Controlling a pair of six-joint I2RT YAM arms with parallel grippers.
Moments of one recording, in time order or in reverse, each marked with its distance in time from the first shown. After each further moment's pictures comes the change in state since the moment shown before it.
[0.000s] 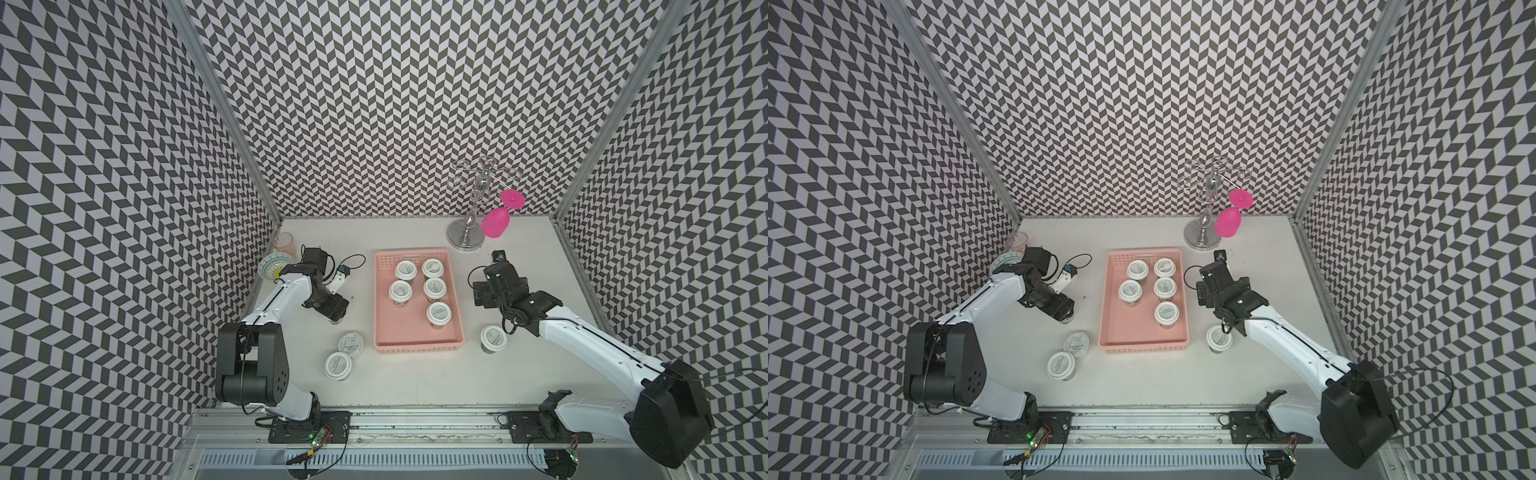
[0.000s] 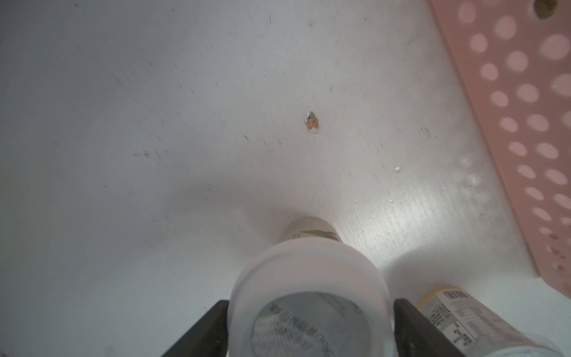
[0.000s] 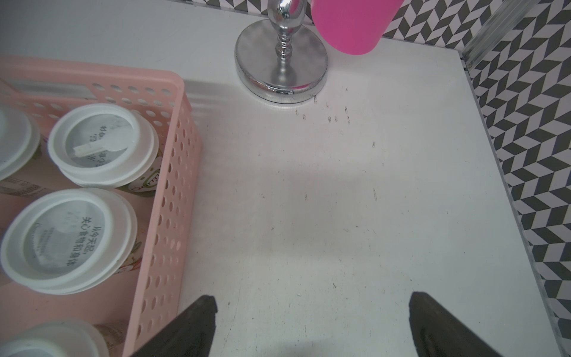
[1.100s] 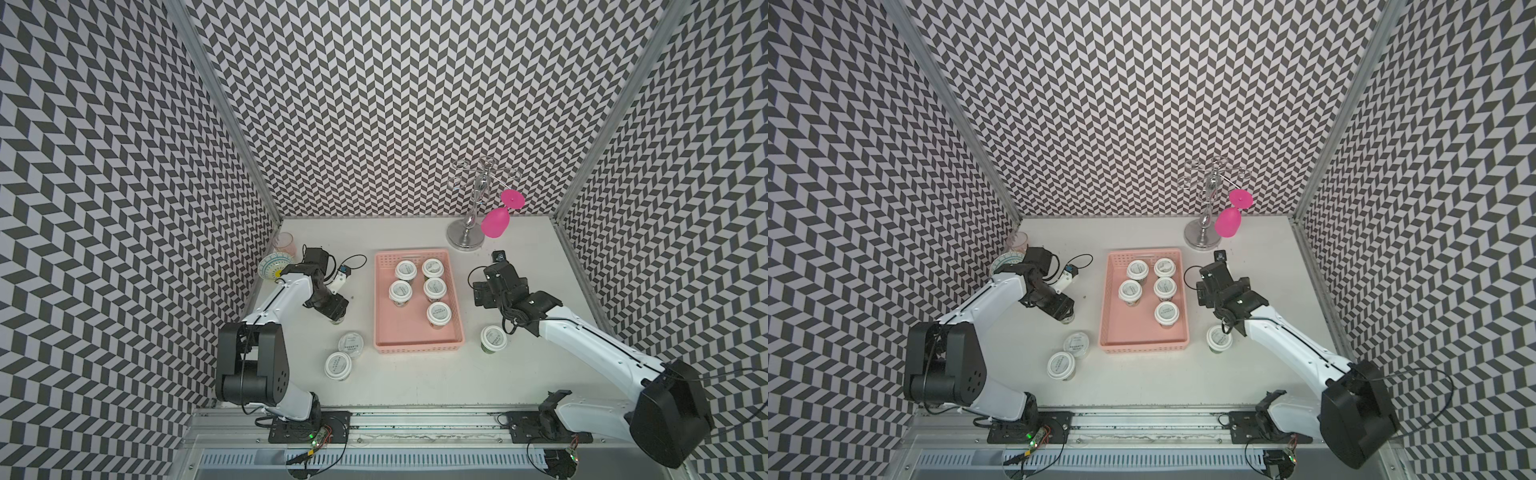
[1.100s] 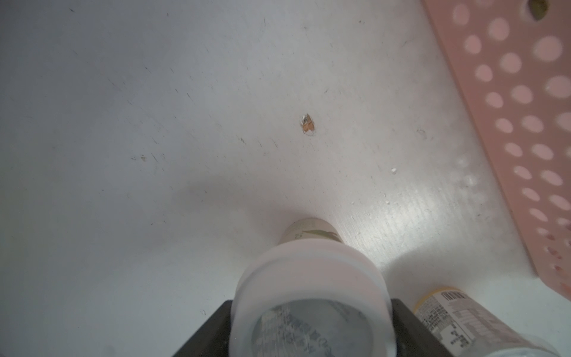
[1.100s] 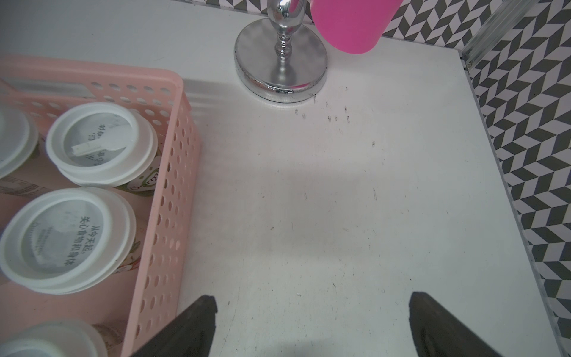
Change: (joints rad) left arm -0.012 0.002 0.000 0.000 -0.003 -0.003; right arm 0.000 0.000 -0.002 0.001 0.000 0.000
